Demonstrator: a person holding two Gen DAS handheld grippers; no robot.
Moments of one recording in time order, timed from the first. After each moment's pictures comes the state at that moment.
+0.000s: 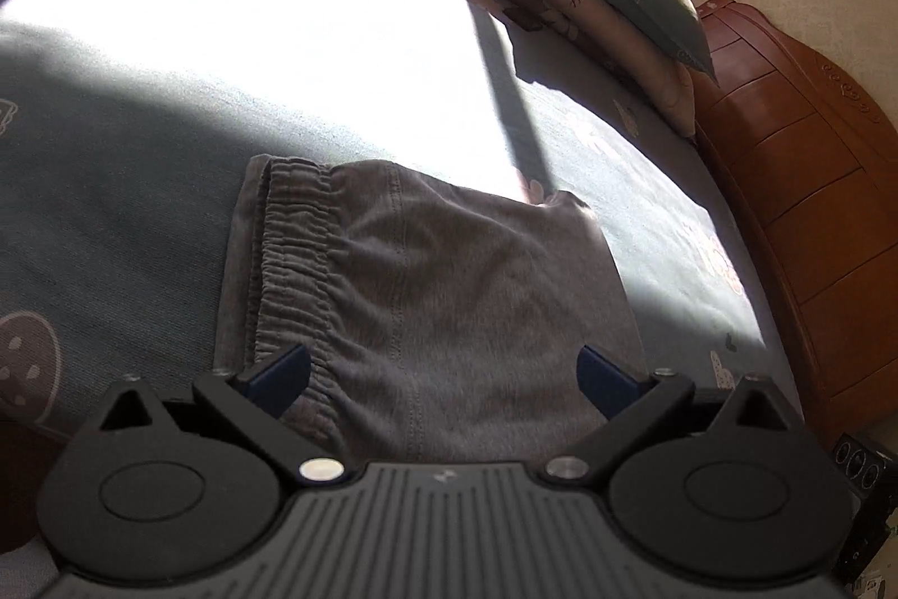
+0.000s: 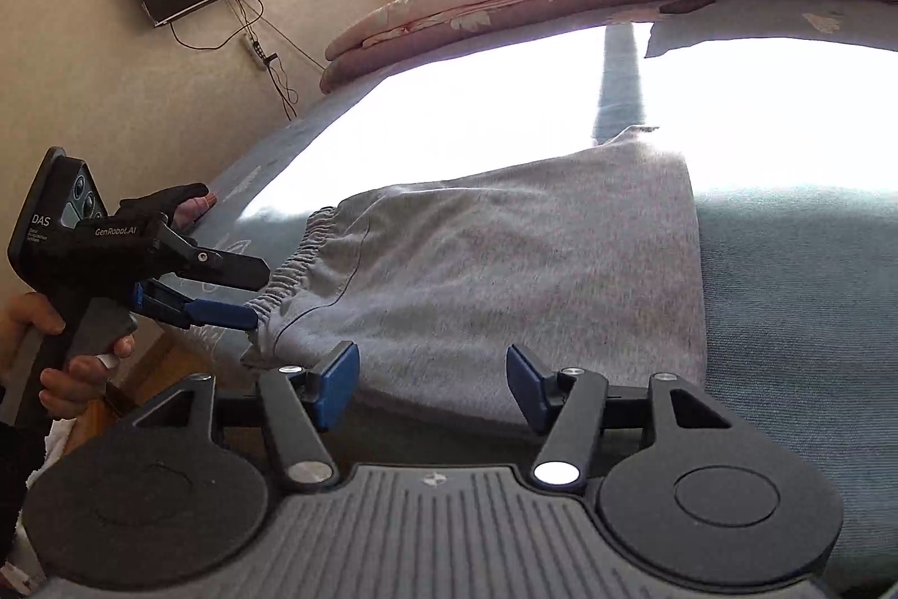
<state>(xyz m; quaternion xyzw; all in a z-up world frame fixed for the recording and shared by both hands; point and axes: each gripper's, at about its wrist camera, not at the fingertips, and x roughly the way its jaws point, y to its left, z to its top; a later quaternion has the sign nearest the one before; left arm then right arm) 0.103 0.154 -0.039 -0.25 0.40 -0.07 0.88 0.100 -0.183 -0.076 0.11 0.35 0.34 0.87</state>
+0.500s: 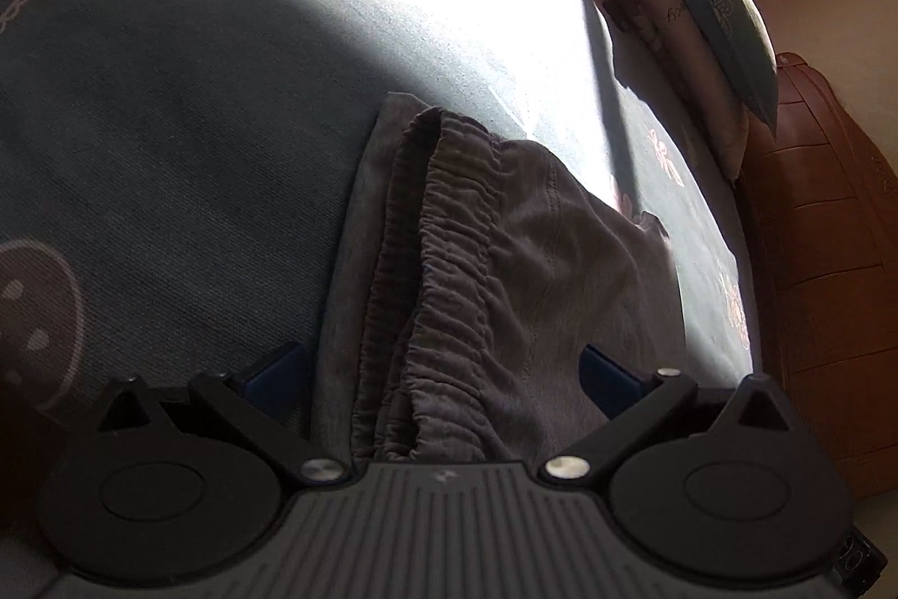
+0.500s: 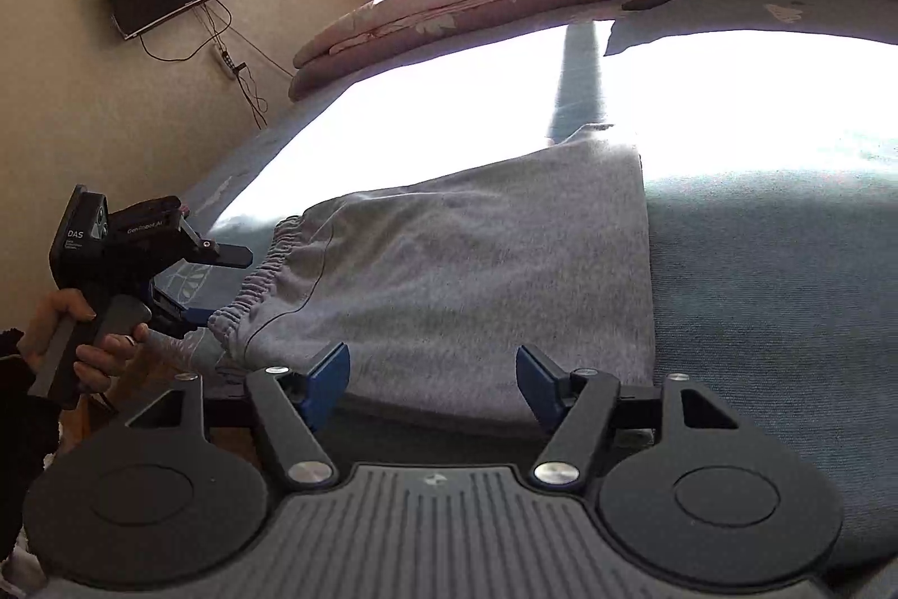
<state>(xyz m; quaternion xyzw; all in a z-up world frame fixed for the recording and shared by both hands) 0.141 0.218 -0.117 -0.37 0.47 -0.06 0.80 0.100 -0.196 -0.074 0.11 0.36 0.31 0.87</state>
